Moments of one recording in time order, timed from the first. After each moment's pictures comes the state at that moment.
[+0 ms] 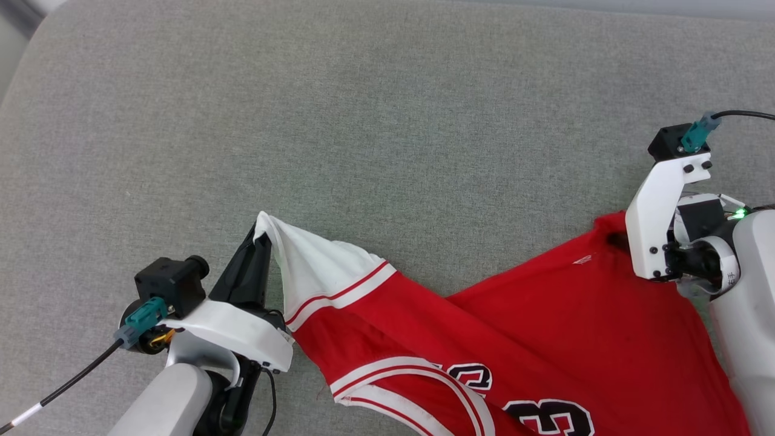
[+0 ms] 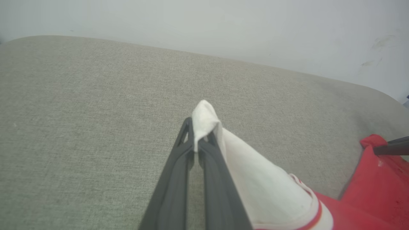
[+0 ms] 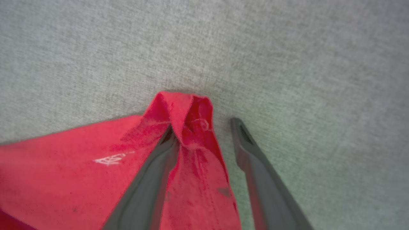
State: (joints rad) left arm -0.28 0.43 -0.49 0.03 -0.71 0.19 -0.17; right arm -0.64 -0.28 0.17 0.45 0.35 0.13 1.01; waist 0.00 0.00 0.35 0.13
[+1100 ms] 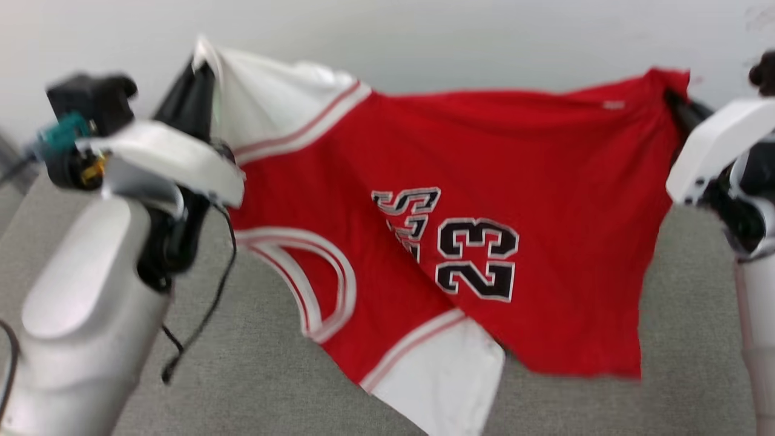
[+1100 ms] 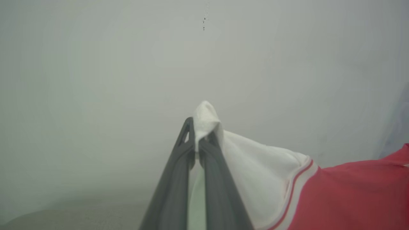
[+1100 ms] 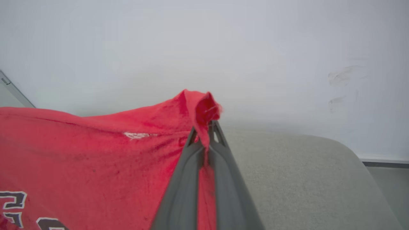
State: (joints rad) left arm -0.71 0.44 -0.43 0.25 -0.75 0.11 -0.08; right arm -0.69 -0.23 -0.02 0.37 0.31 0.13 0.45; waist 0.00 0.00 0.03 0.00
